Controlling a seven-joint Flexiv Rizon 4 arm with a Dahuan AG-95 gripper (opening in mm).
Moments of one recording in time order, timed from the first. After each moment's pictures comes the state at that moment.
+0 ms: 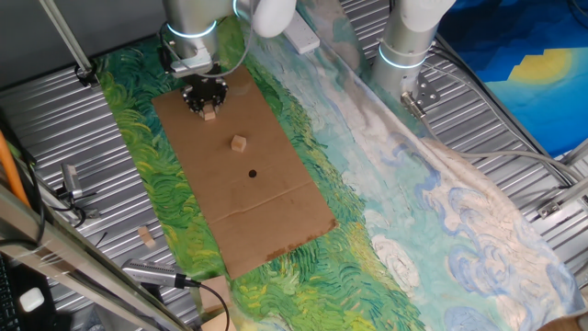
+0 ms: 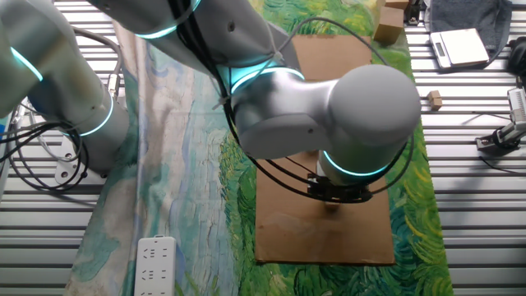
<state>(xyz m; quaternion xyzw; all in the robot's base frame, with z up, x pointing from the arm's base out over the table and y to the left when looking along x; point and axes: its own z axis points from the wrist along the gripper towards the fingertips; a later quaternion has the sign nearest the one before) 0.511 -0.145 0.029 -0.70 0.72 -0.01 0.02</state>
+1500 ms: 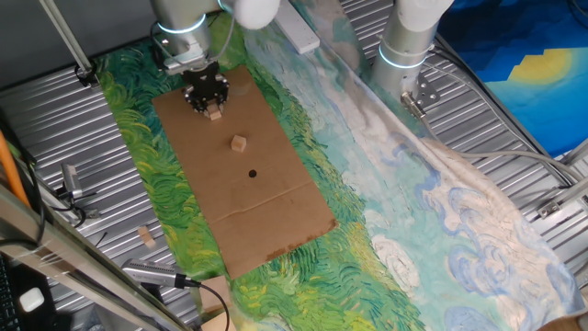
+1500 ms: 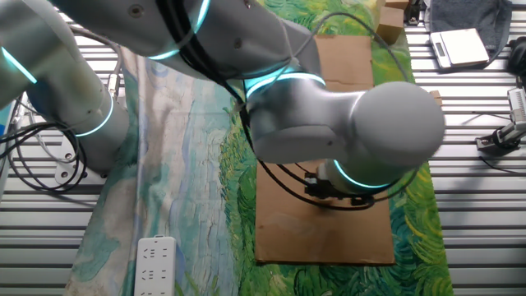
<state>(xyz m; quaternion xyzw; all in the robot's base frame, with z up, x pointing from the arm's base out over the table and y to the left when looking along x) 0.488 -0.134 0.028 -0.70 0.72 0.04 0.03</state>
